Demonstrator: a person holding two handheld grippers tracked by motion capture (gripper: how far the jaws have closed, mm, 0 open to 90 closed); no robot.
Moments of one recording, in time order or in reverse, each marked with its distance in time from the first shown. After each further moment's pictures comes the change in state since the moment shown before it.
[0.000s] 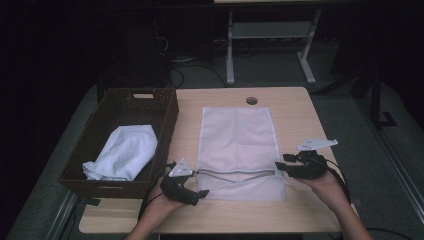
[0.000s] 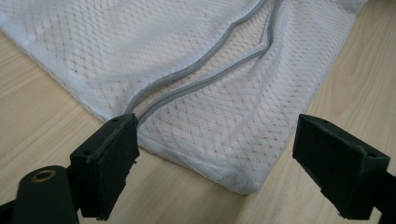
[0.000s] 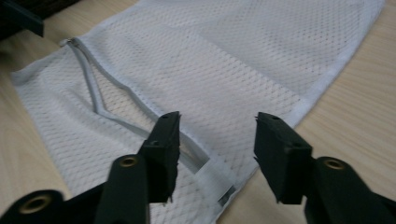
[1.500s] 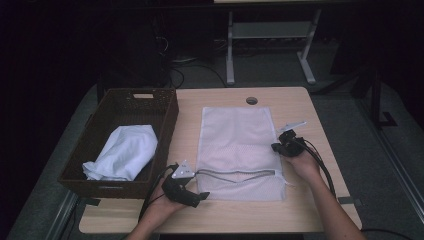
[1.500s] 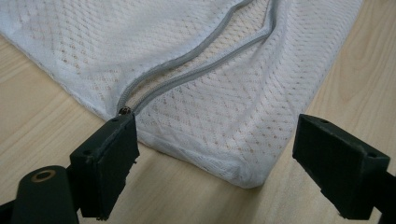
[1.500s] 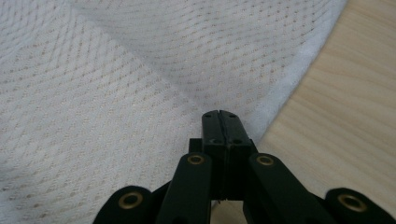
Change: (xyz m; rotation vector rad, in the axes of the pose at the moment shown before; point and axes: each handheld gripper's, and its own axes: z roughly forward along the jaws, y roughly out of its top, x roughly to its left) left arm -0.001 -0.003 0.007 0.037 0.000 0.023; right arm -0.047 0.027 0.084 0.179 -0.155 -0.003
